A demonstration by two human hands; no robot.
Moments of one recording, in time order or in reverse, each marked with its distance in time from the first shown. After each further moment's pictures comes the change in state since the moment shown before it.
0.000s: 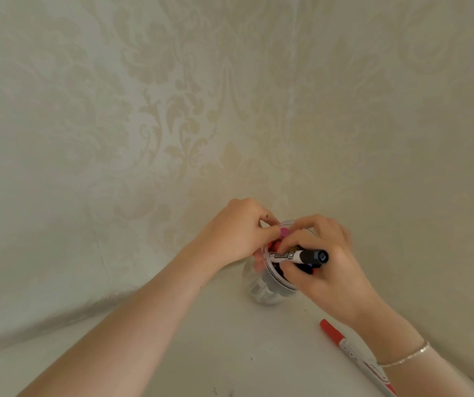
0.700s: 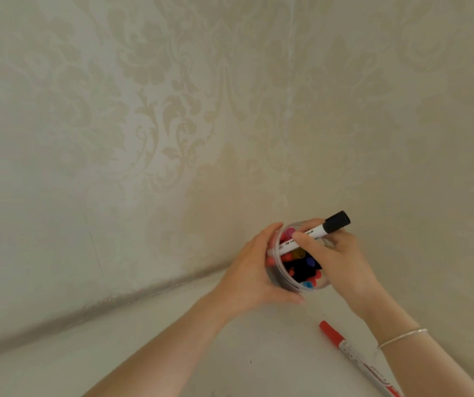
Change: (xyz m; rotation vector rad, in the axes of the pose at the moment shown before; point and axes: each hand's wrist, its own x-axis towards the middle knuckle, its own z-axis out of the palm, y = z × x) left_hand -0.005 -0.046 0.081 -0.290 -0.026 0.079; right_hand 0.015 0.023 0.004 0.523 0.083 0.586
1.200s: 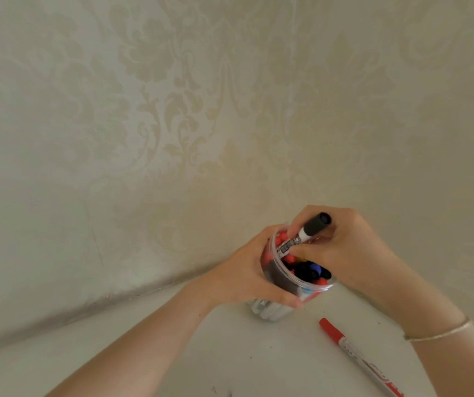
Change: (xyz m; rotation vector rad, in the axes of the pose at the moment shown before) left_hand -0.008 0.012 -0.023 -0.222 -0.186 0.024; right_hand -0.020 -0.058 -0.010 -0.473 -0.175 -0.238
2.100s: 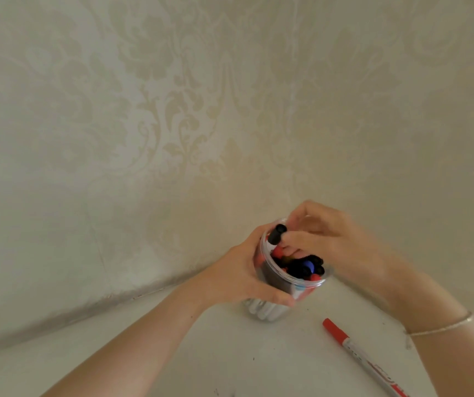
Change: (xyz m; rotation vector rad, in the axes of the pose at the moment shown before) left_hand -0.004 -0.008 -0.010 0.066 0.015 -0.048; right_hand 0.009 0.001 0.002 0.257 -0.224 0.075
